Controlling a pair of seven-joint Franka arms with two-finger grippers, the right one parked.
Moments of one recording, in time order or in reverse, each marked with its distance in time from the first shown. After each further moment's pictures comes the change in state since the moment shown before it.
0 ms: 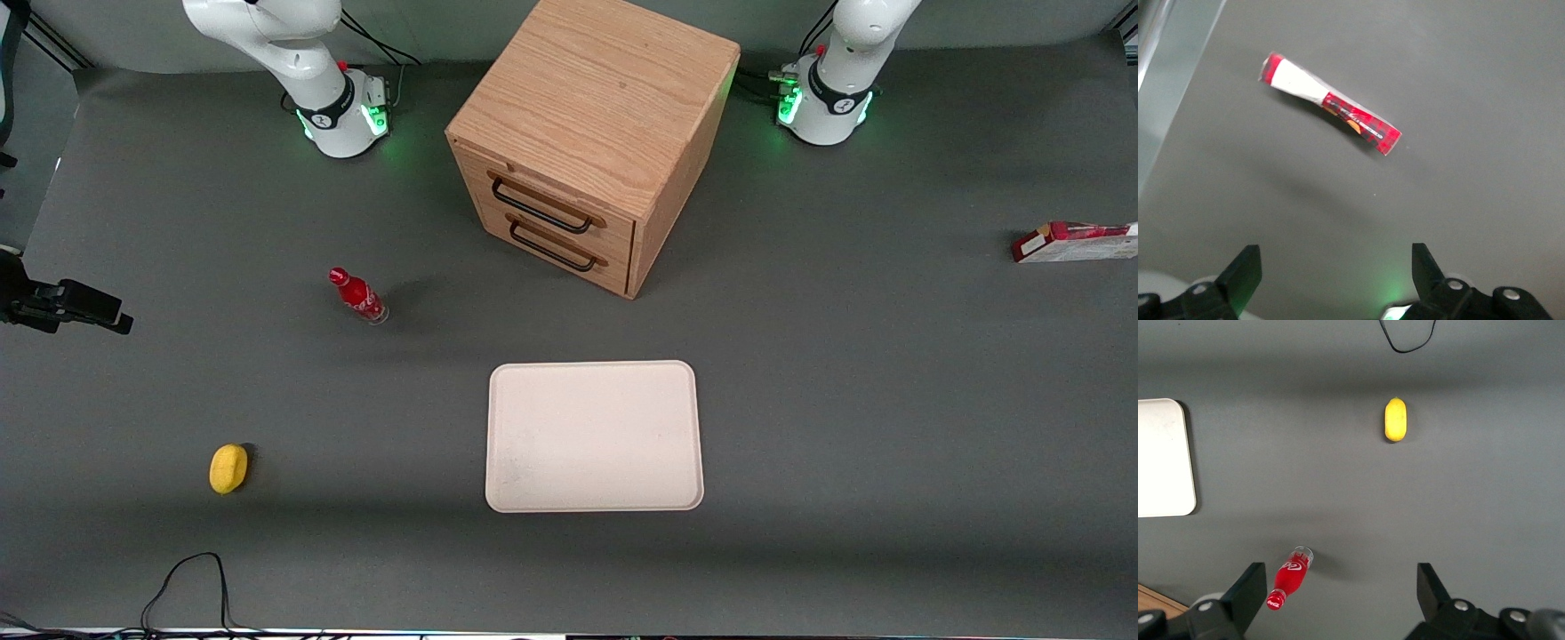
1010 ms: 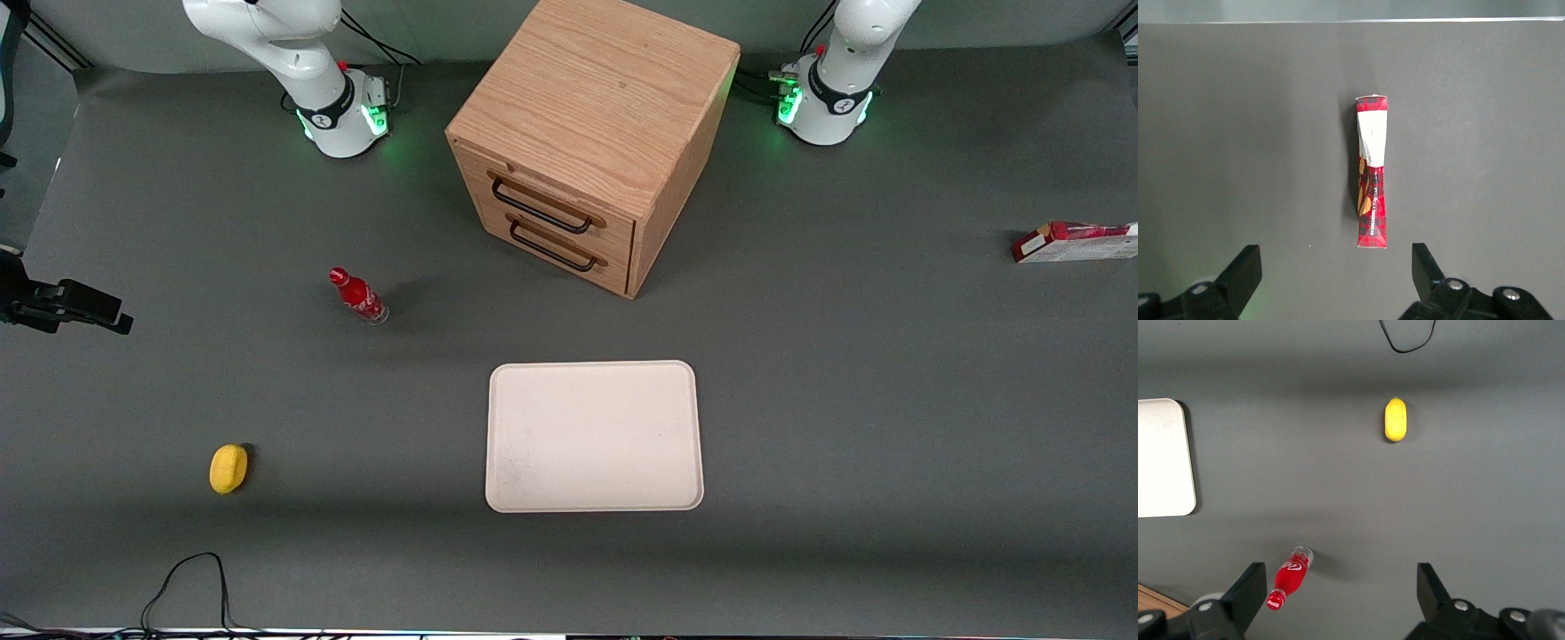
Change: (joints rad) arm 0.024 0.101 0.000 -0.011 -0.002 0.211 -0.905
